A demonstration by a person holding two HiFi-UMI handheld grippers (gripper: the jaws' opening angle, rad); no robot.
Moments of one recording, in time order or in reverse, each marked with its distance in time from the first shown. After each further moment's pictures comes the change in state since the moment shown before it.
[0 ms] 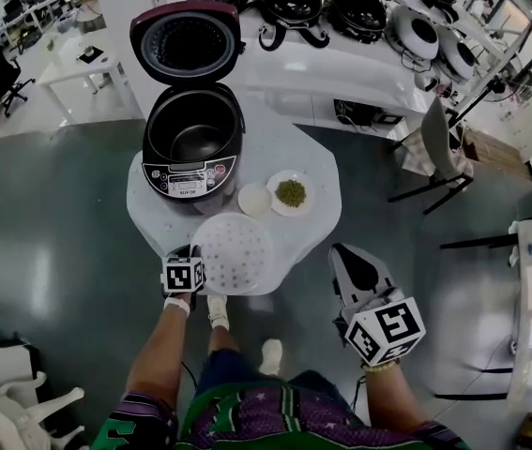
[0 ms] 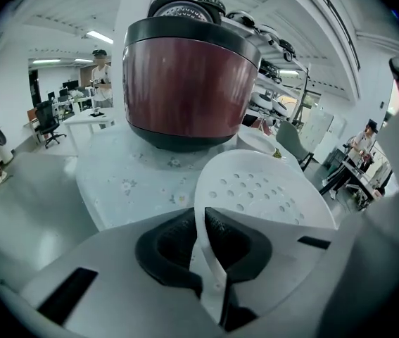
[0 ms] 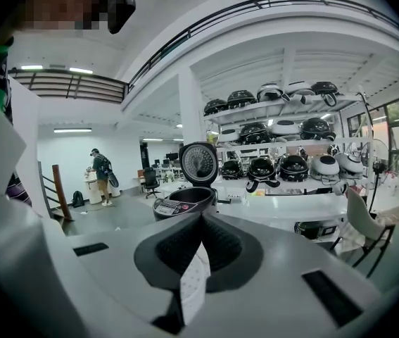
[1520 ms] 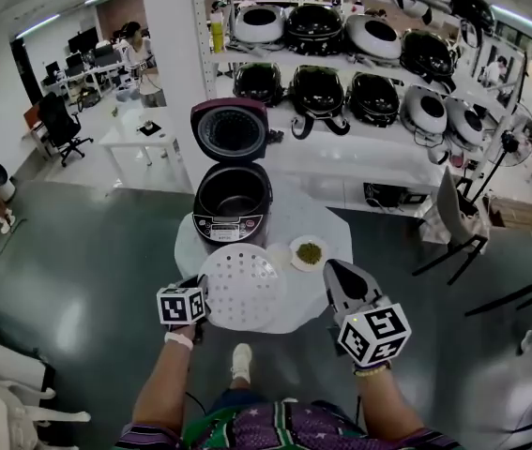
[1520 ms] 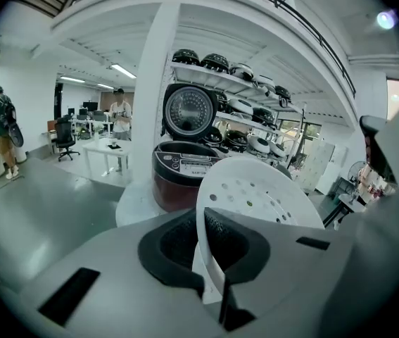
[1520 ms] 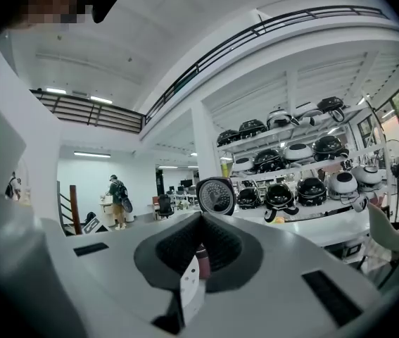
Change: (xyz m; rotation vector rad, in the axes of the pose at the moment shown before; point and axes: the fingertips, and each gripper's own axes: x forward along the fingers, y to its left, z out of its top) left arm -0.213 -0.043 0.083 -0.069 -0.278 0.035; right arm -0.071 0.028 0.082 0.005 -0.233 0.128
